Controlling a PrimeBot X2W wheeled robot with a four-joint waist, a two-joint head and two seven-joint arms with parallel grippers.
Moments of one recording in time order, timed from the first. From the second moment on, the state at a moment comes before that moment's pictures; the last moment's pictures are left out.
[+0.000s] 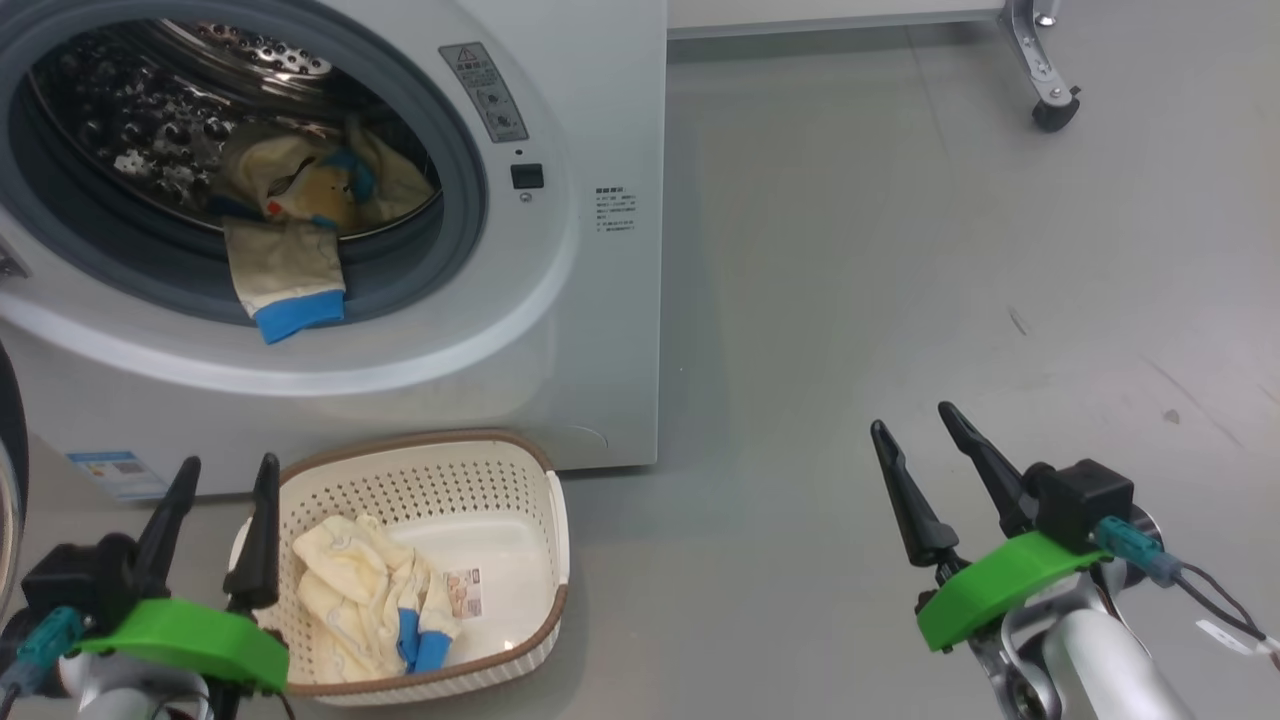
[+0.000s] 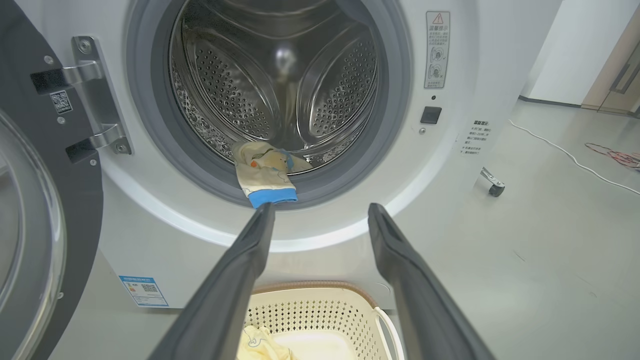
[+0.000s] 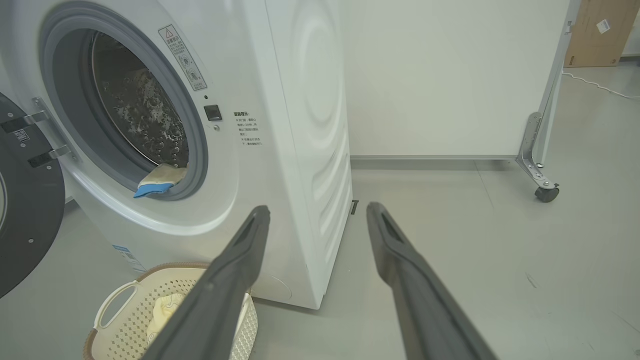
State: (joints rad) left arm -0.19 0.40 -0.26 0.31 -0.55 -0.04 -0.25; right arm -0.15 -0.05 0.17 0.31 0.19 0.13 -0.25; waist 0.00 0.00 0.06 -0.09
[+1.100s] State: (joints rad) left arm 0.00 0.22 -0.14 0.20 -0.31 -0.05 -0.25; right arm -0.11 -0.05 0.20 0.33 0.21 0.13 -0.25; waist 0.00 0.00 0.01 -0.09
